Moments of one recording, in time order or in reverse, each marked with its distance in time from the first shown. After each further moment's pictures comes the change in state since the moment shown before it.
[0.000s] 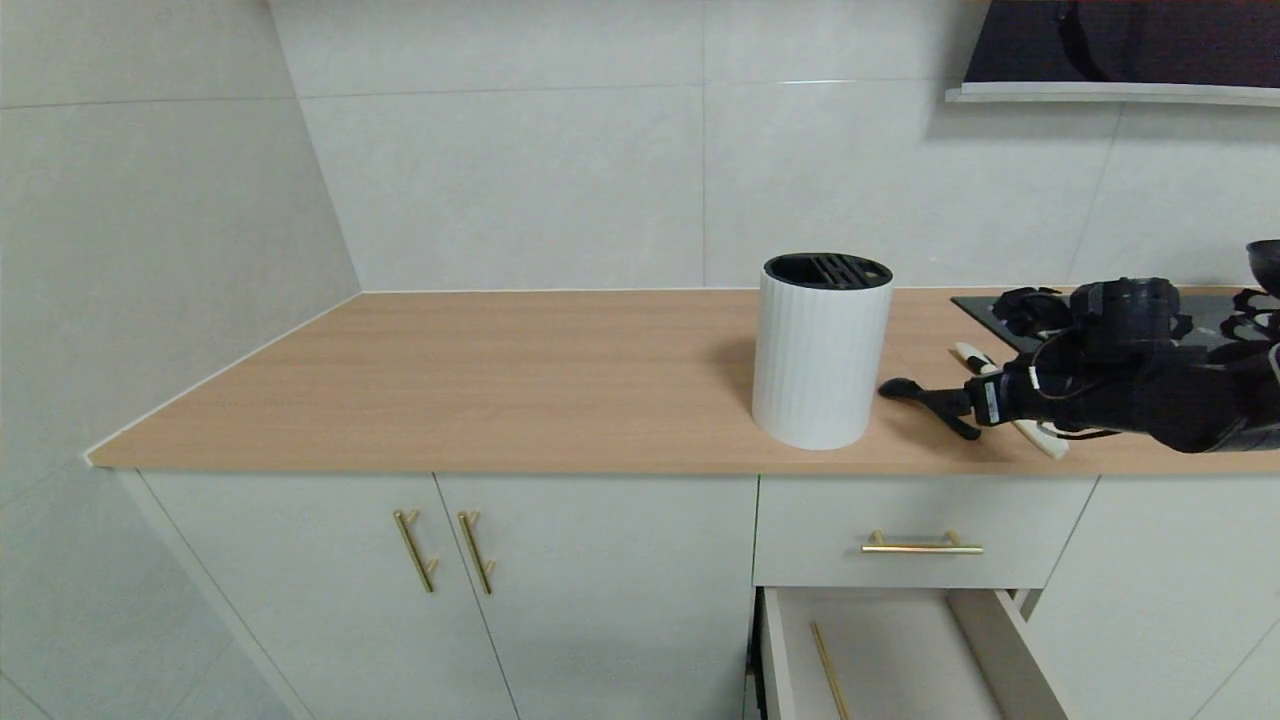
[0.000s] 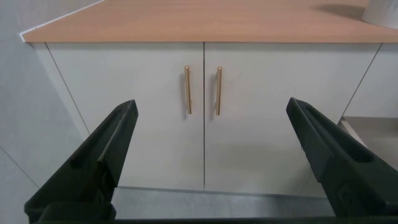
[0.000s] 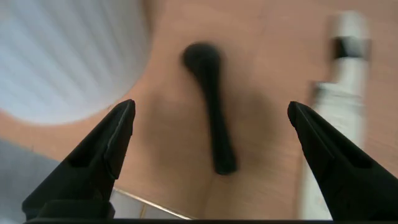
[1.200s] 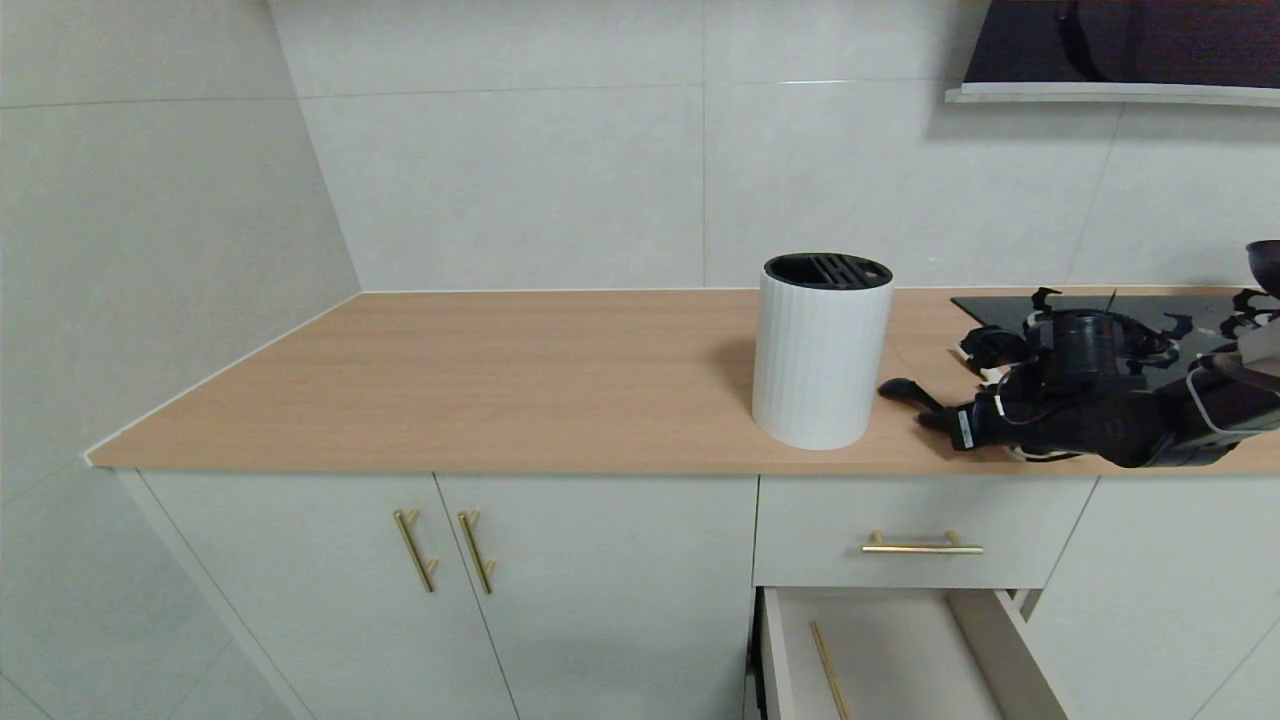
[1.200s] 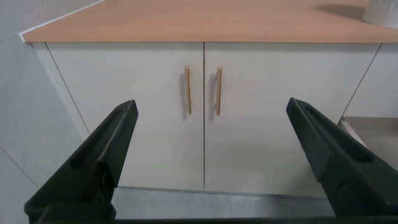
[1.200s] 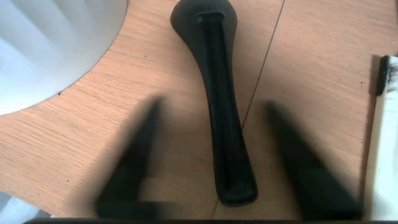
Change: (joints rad) left arm 0.000 0.000 0.000 0.000 0.000 0.000; right arm -0.004 0.157 -0.070 -0.006 -0.009 -0.004
